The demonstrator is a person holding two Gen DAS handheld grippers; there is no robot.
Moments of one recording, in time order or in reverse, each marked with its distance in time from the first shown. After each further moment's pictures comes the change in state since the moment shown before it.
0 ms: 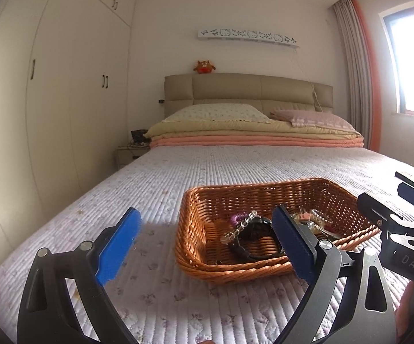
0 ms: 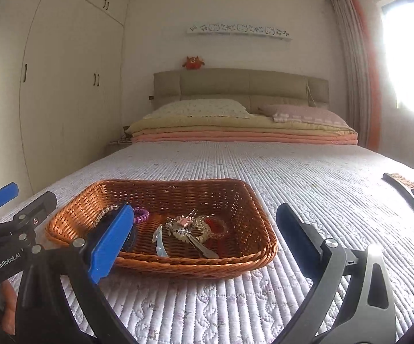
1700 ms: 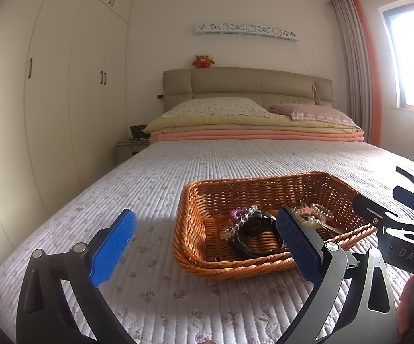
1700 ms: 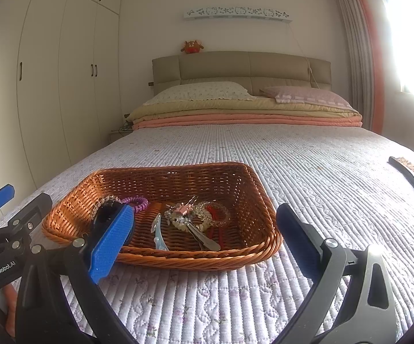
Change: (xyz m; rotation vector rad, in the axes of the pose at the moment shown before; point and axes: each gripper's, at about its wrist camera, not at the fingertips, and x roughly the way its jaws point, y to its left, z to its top) left arm 0.007 -0.003 0.002 0.010 0.028 -0.001; right arm 0.020 -0.006 -0.005 0.036 0.084 0.020
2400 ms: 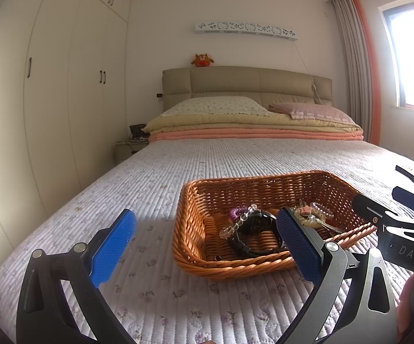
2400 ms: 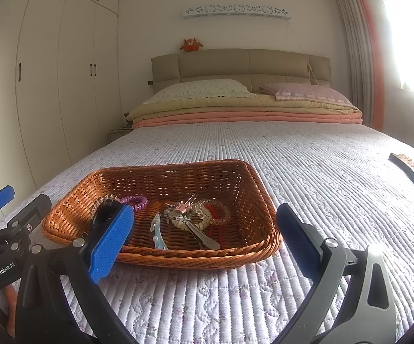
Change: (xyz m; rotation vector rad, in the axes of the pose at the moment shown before) left arm 0.001 0.002 -0.001 0.000 0.006 -0.001; right arm 0.002 -0.002 -0.001 0.013 0.010 0.003
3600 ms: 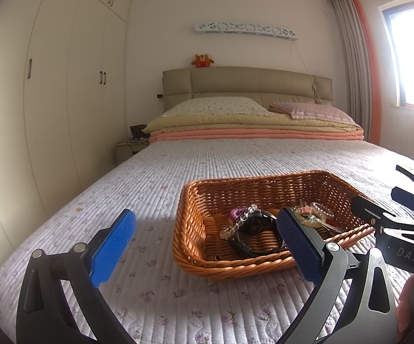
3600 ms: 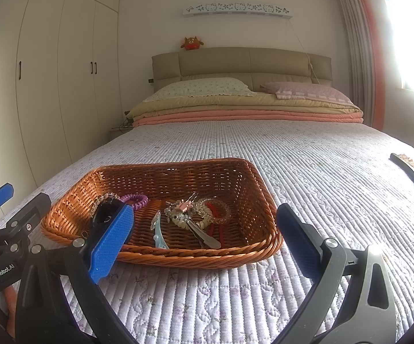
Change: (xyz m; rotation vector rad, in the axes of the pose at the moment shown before) left arm 0.000 0.004 0.000 -0.009 0.002 0.006; right arm -0.001 -0.001 0.000 -0.005 0.005 0.003
